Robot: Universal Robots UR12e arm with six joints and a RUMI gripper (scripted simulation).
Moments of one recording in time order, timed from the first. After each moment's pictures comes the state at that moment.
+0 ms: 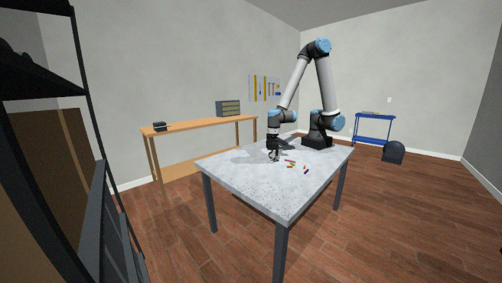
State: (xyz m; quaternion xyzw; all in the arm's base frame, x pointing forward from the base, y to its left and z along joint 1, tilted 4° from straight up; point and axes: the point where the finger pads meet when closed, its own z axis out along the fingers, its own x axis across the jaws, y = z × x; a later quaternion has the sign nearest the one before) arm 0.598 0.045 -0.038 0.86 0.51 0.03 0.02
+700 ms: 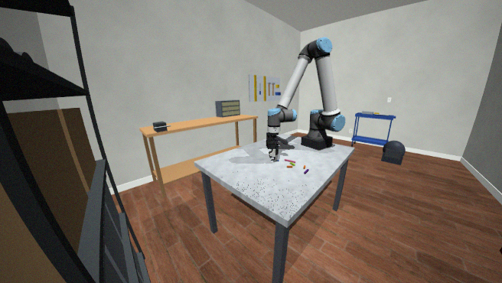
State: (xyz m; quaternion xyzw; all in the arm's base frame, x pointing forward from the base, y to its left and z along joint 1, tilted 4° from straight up) arm 0.598 0.045 -0.031 0.86 0.51 0.03 0.02
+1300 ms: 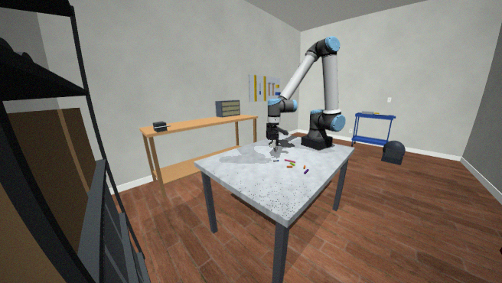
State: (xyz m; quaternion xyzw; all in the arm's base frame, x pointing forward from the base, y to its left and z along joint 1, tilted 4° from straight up) arm 0.594 0.045 0.040 0.86 0.51 0.03 0.02
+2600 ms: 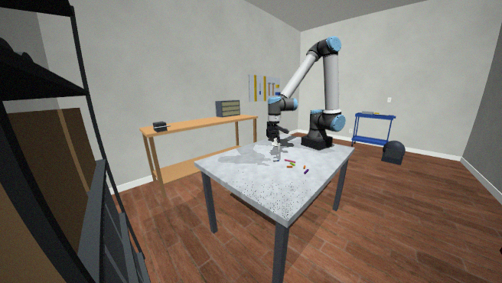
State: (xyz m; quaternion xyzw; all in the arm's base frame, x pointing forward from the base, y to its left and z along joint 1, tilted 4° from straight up) arm 0.591 0.048 0.051 0.85 0.53 0.03 0.02
